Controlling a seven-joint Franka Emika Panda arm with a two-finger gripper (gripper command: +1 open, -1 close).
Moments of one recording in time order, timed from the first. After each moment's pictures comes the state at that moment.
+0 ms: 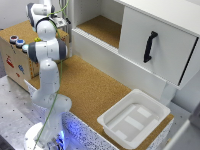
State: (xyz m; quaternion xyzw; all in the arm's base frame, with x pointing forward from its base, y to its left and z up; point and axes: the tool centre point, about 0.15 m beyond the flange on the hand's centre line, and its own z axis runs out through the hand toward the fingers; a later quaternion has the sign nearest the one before) arm 0.358 0.471 0.450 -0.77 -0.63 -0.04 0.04
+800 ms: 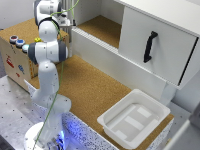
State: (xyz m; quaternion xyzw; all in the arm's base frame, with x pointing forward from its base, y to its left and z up) arm 0.399 0.333 0.470 -0.94 -0.33 -0.01 0.00
